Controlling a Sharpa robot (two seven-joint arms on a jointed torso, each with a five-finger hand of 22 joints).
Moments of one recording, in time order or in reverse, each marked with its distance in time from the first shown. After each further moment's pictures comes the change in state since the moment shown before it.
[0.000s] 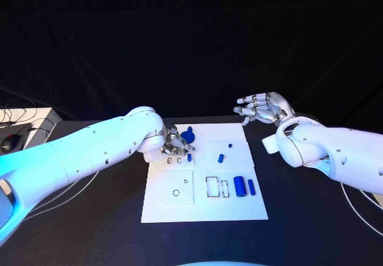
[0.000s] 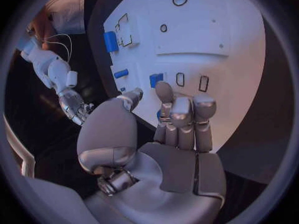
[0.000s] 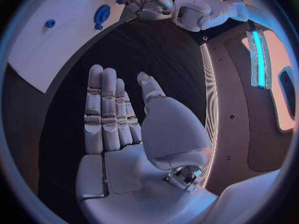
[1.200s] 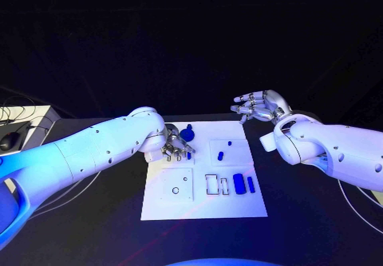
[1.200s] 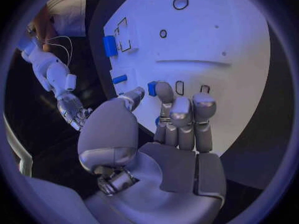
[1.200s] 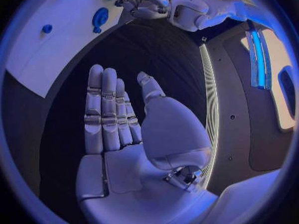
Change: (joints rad) left arm -0.012 0.024 -0.007 -0.033 0.014 0.033 0.010; left_hand 0.019 0.019 0.000 -0.039 0.000 0.004 0.004 -0.010 -0.001 -0.003 -0.003 0.000 -0.006 0.000 0.000 -0.004 -0.001 0.000 0.003 -0.004 -0.012 0.013; right arm 0.000 0.010 0.000 -0.001 -0.006 0.012 -0.009; right_hand 0.000 0.000 -0.003 -0.003 0.000 -0.001 -0.003 0.000 0.000 0.000 0.000 0.000 -0.008 0.000 0.000 -0.009 -0.004 0.000 -0.004 -0.004 0.016 -0.033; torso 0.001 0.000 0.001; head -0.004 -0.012
